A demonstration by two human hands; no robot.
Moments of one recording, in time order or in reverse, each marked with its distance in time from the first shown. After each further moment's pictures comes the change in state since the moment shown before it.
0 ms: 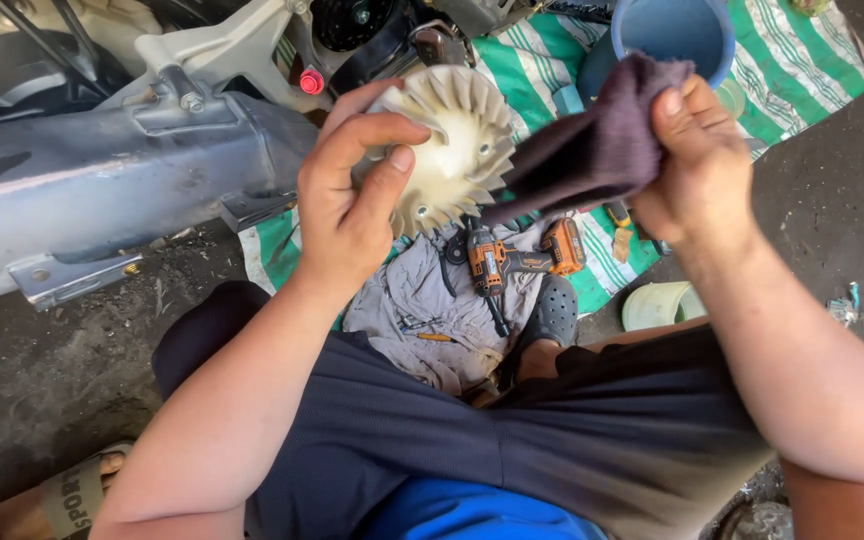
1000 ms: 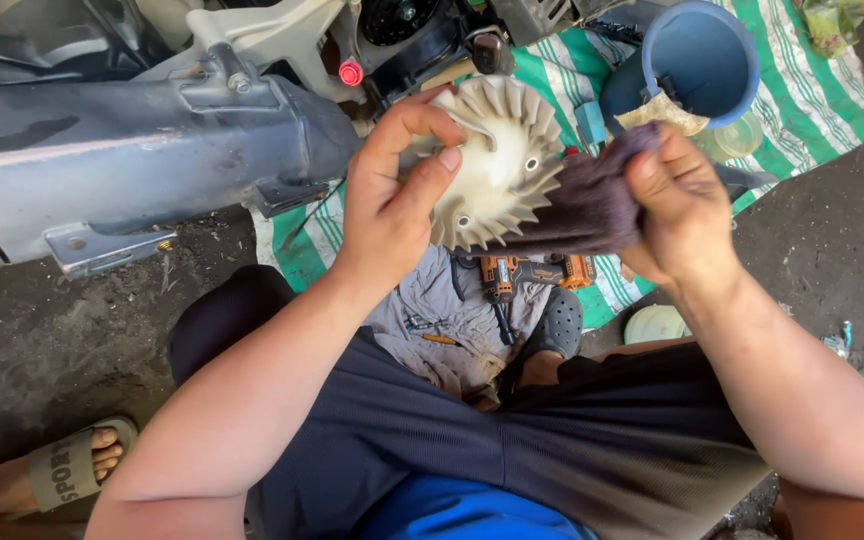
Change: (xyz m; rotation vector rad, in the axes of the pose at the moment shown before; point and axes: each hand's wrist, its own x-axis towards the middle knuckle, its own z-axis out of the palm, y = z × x) left_hand -0.007 -0.009 0.007 -0.298 0.127 -0.171; right_hand -0.011 0.019 0.060 -0.084 -0.211 -0.077
